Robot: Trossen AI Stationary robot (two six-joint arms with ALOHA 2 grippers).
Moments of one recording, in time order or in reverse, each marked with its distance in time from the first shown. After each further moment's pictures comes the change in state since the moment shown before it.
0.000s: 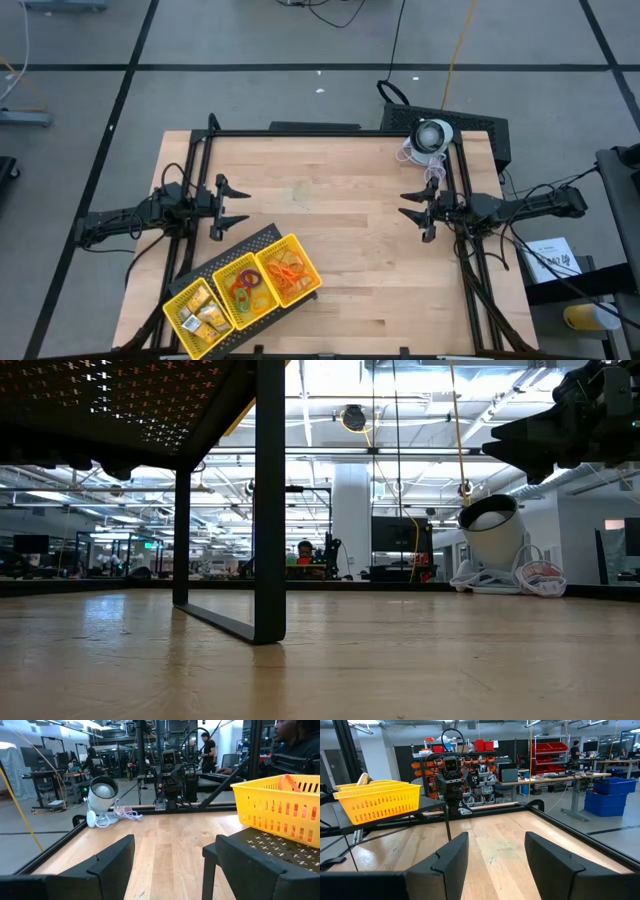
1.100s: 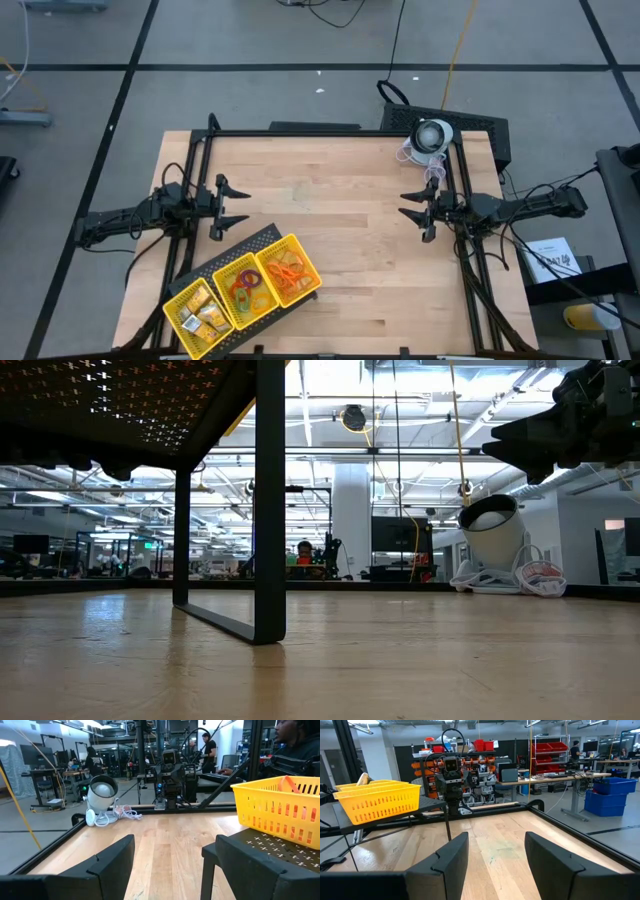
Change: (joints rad) left arm 0.000 0.000 -0.001 0.000 0.000 -0.017; right arm 0.000 0.000 0.000 0.000 0.000 0.000
